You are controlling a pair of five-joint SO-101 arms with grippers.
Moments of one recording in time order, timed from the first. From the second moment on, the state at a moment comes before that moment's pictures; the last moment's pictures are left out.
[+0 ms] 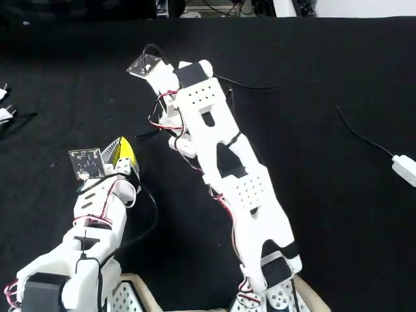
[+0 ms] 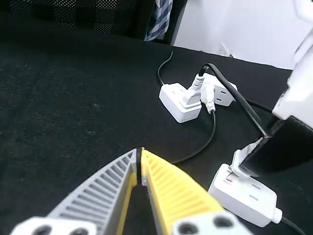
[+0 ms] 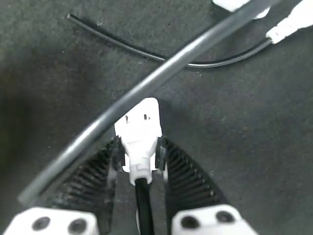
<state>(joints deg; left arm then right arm) 0.7 -26.6 95.3 -46.0 13.0 -26.3 53.1 -61.8 99.1 27.6</state>
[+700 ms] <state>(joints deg) 0.7 -26.6 95.3 -46.0 13.0 -28.8 53.1 -61.8 99.1 29.1</state>
